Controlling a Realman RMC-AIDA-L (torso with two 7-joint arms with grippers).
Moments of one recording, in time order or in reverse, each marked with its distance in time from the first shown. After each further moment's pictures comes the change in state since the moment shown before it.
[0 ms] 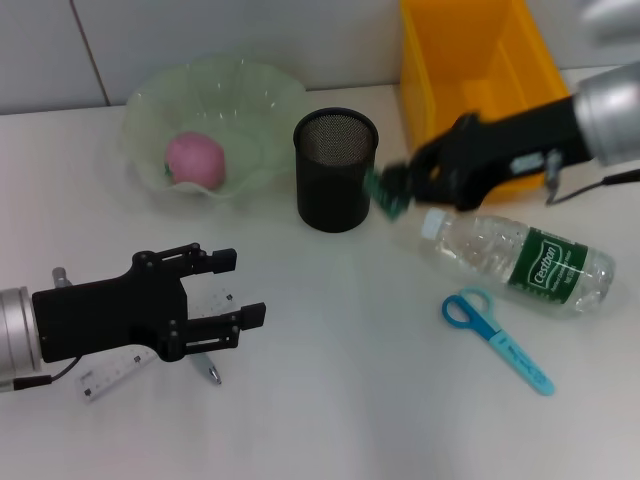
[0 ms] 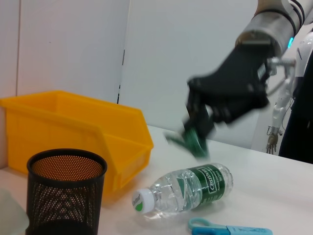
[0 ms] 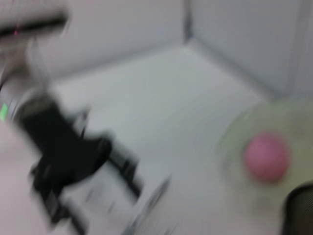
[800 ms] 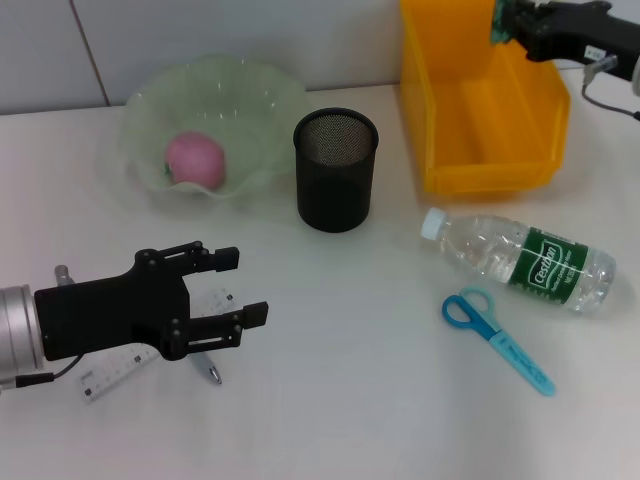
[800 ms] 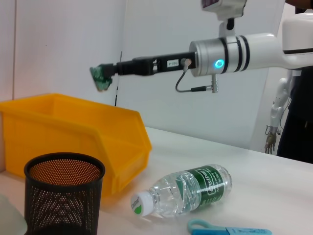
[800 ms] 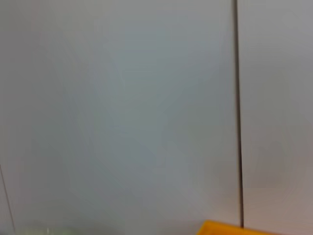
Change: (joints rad) left arm -0.005 -0.002 0.000 0.000 0.000 0.002 0.011; right arm -0.034 -0.002 0.093 0.371 0.364 0.738 -0.338
